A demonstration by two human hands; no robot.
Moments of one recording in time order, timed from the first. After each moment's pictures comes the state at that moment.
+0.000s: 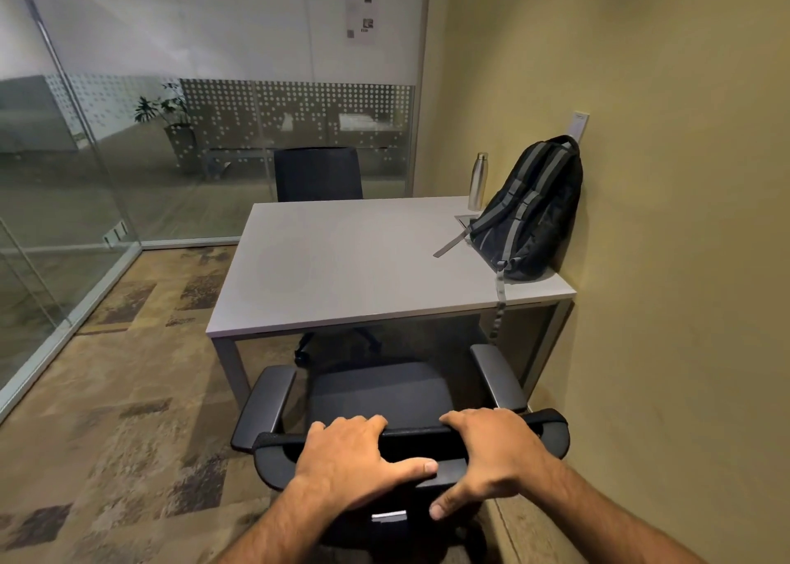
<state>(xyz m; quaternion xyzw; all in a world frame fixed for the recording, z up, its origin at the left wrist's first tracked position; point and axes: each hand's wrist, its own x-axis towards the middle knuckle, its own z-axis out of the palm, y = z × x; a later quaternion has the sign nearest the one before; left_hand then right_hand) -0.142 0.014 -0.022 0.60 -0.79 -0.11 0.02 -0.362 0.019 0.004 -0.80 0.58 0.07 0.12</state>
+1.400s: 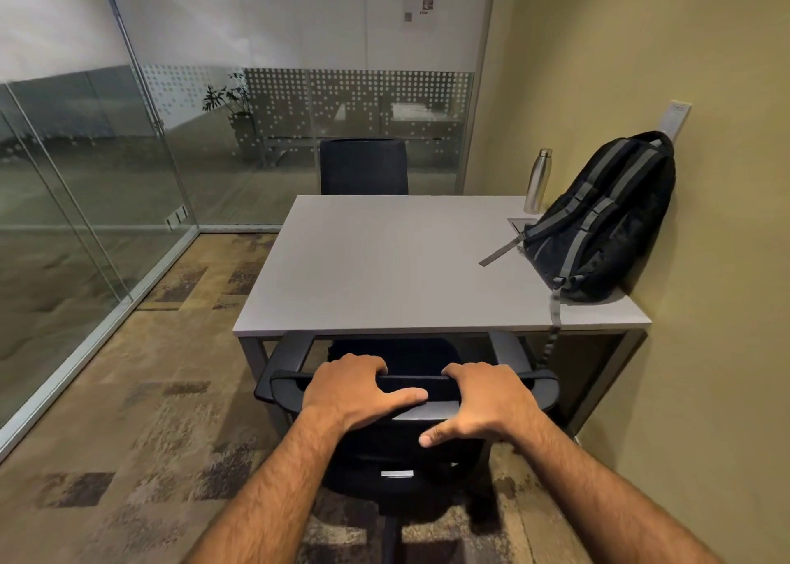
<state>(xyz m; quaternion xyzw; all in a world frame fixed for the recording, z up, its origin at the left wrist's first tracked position) -0.133 -0.140 -0.012 0.66 -0.73 -0.10 0.09 -0.354 -0.157 -0.015 -0.80 0.58 0.04 0.11</state>
